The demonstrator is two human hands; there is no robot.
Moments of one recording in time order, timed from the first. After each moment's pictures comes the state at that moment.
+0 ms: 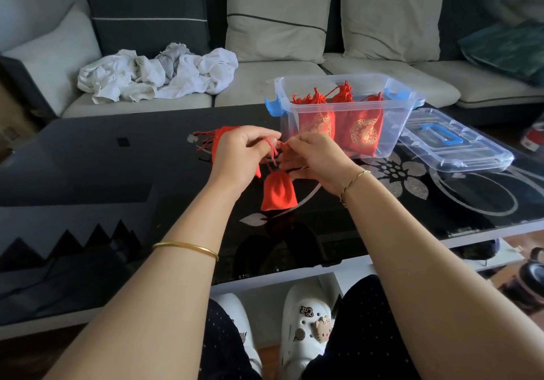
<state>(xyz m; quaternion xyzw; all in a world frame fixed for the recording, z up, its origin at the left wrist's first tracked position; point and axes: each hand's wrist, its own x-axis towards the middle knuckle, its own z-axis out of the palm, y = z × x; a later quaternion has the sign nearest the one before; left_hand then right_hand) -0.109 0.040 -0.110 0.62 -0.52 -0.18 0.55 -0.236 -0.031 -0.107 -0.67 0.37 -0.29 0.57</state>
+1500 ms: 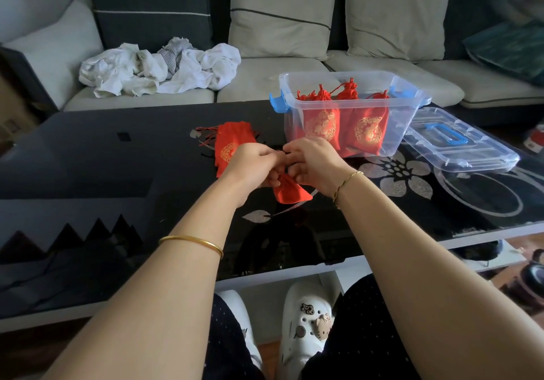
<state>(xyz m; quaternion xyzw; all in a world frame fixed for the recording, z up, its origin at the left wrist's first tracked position) -0.111 0.032 -0.123 0.66 -0.43 -0.37 0.50 -0.223 -0.025 -0.111 -0.59 0.44 -0.29 0.61</state>
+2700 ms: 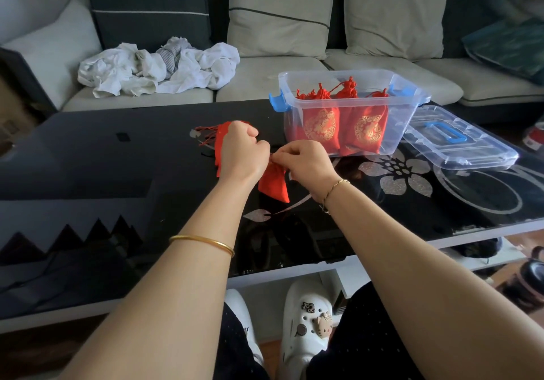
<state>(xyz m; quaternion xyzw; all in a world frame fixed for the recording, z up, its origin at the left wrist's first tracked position) -0.112 0.031 -0.110 0.73 -0.39 -0.19 0.54 -0.213 -0.025 -0.132 -0.74 0.41 -0.34 0.41</state>
